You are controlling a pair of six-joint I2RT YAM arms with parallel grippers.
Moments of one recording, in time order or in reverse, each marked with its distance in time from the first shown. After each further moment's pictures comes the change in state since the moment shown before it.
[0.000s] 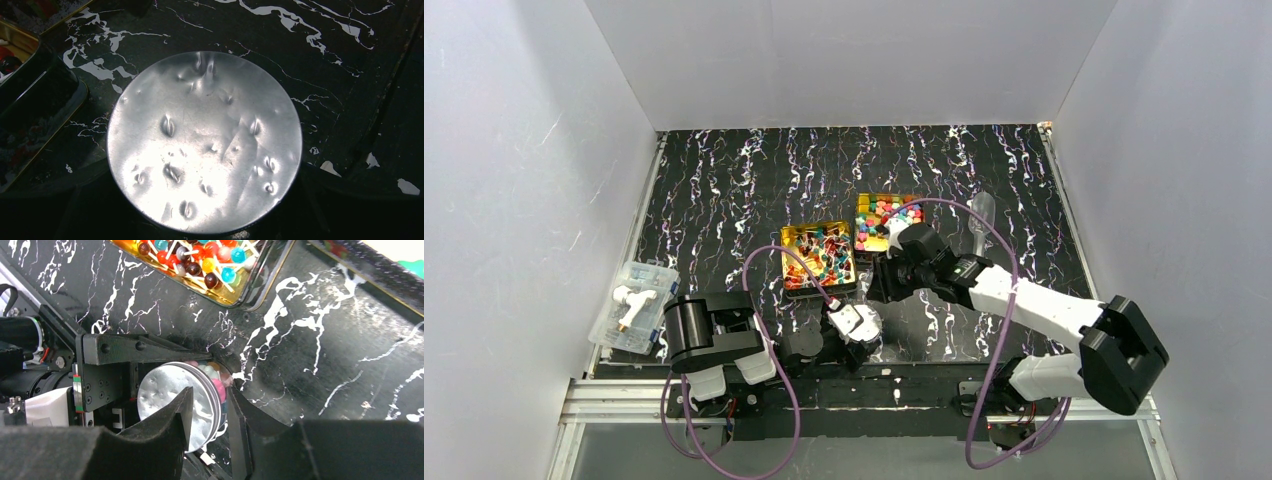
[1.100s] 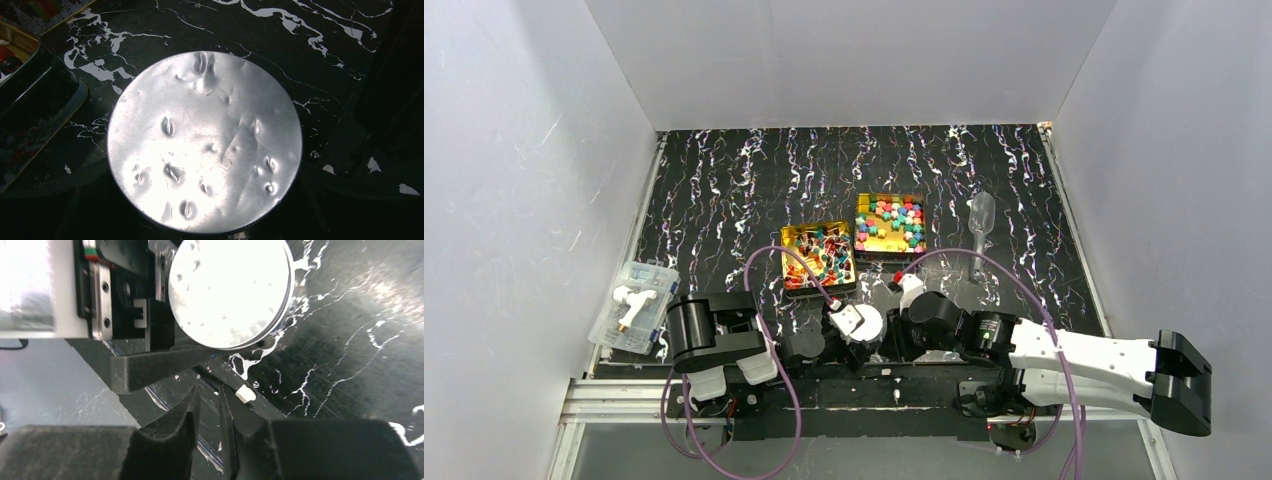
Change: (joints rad) left arm -0.006 0.014 0.009 0.008 -0.028 0.000; right arm 0.377 -0.341 -0.317 0.016 0.188 0.278
